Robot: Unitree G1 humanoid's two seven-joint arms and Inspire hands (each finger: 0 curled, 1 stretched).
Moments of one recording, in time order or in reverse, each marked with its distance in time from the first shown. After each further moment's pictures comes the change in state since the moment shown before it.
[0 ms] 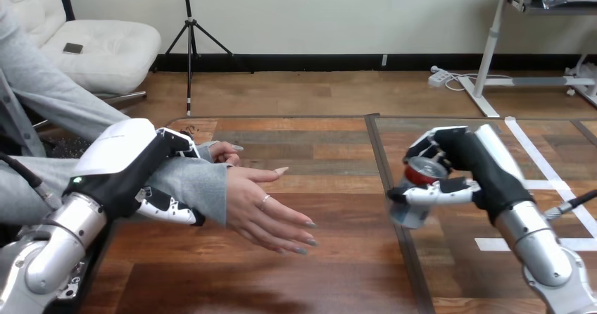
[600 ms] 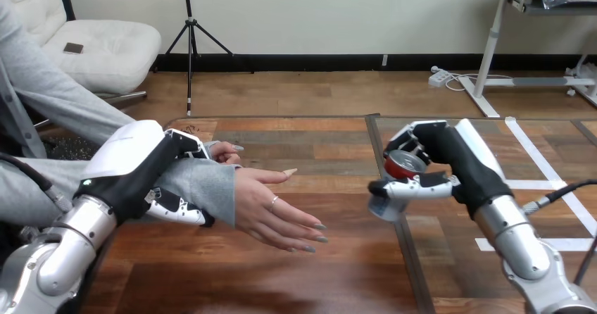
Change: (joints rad) left arm 0.000 -0.041 0.000 0.001 0.001 0.005 0.005; right arm -0.026 0.061 0.002 -0.003 -0.001 -0.003 0.000
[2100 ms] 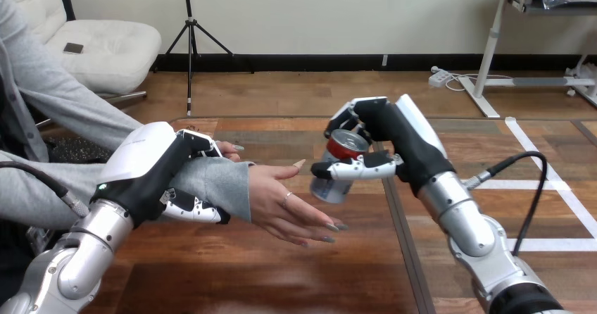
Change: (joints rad) left arm 0.000 -0.070 -0.001 0.011 0.006 0.004 0.036; right arm -0.077 0.133 0.064 -0.060 -0.005 0.025 0.002
